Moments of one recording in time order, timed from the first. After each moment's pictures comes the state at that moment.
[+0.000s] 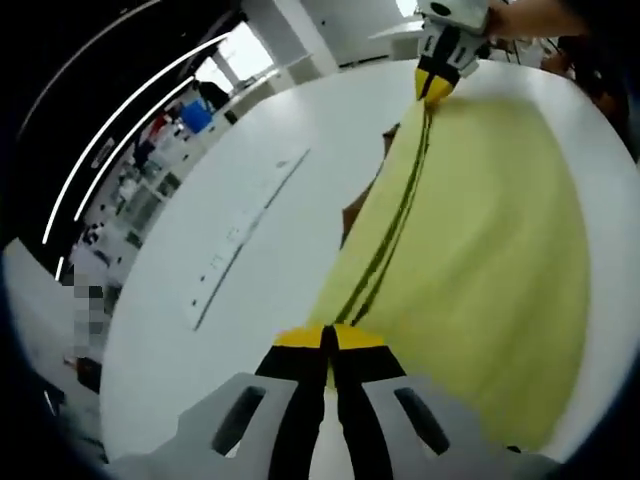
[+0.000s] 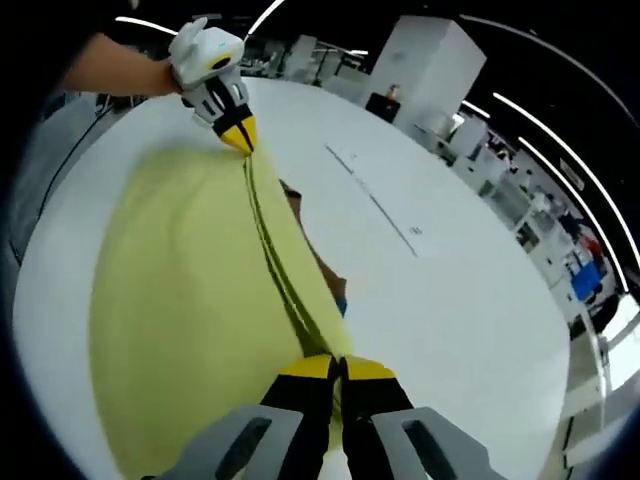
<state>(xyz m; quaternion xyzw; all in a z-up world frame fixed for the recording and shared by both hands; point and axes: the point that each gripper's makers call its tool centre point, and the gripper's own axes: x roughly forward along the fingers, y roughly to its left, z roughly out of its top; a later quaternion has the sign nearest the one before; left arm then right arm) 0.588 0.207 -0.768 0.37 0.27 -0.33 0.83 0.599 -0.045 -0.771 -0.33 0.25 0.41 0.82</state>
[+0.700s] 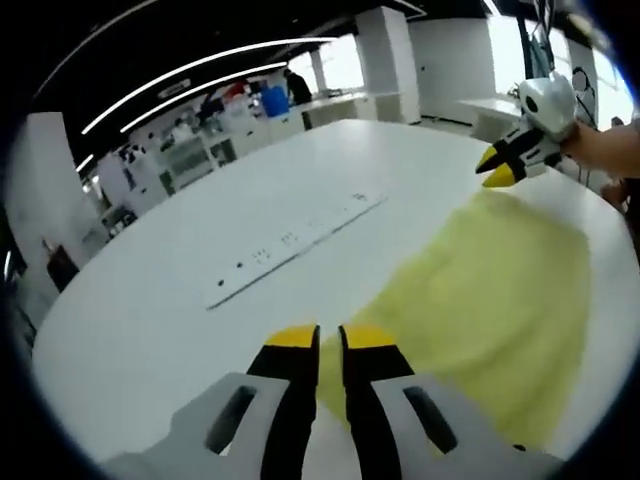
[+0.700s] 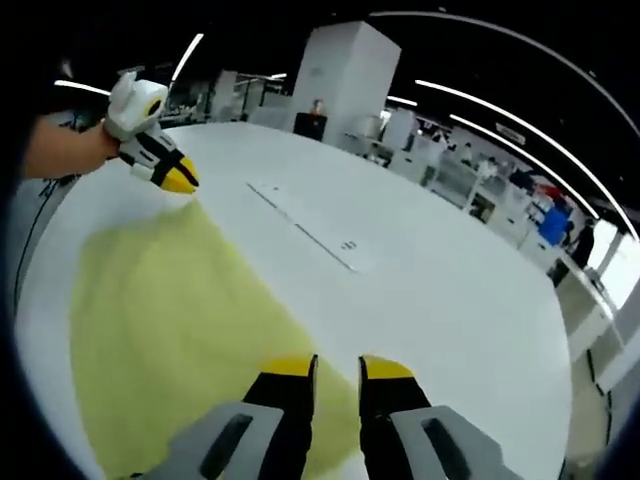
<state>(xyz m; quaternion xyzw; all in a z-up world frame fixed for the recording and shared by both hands) 0.606 0.211 -0.744 0.17 0.26 -0.29 0.91 0.627 -0.046 -0.757 -0.20 0.25 0.35 0.88</state>
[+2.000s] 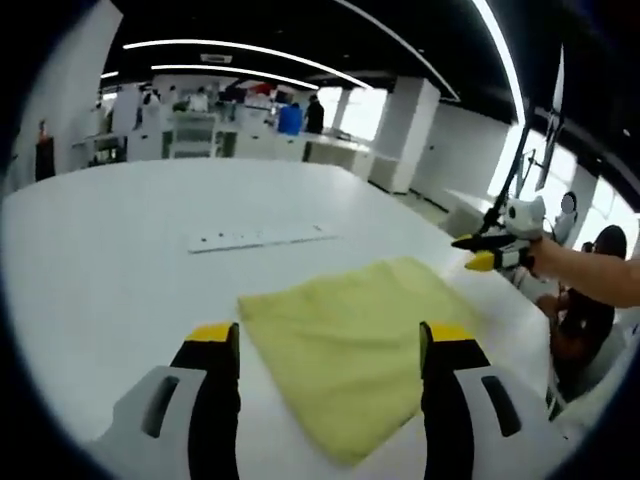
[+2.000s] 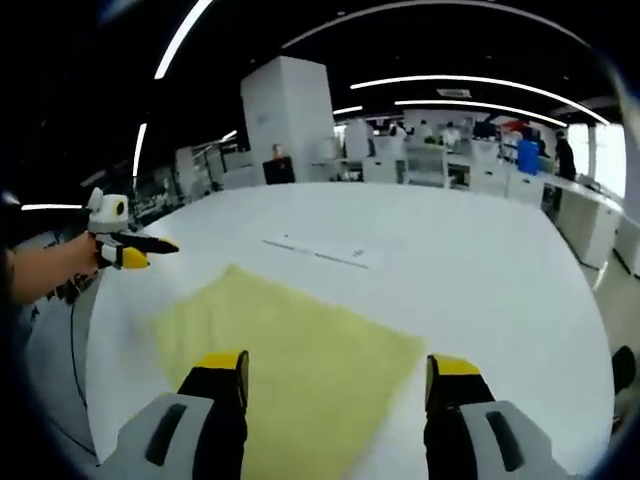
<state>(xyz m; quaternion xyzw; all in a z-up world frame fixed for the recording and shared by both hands) 0.499 0.221 -0.693 -0.06 0.26 -0.31 0.91 0.535 -0.075 -0.715 -0.02 0.27 0.32 0.91</state>
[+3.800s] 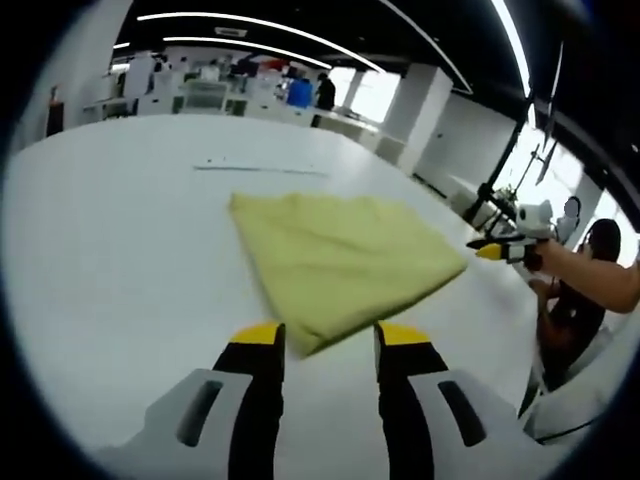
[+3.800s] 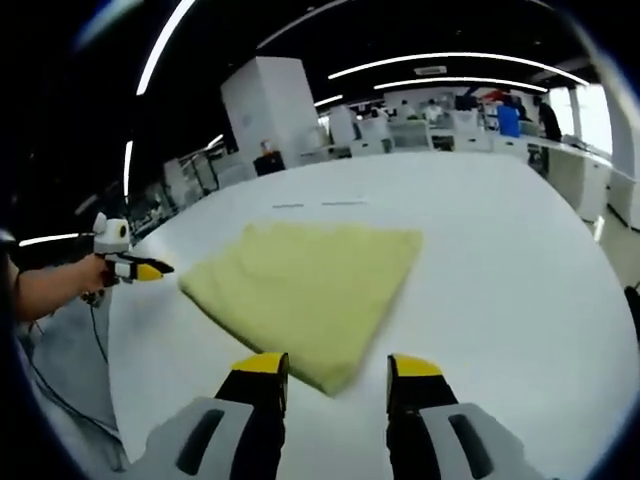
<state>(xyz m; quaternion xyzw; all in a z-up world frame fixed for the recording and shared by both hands) 0.406 0.229 -0.759 -0.08 0.32 -0.29 0.90 0.434 -0.110 -0.771 0.03 0.31 0.31 0.90</state>
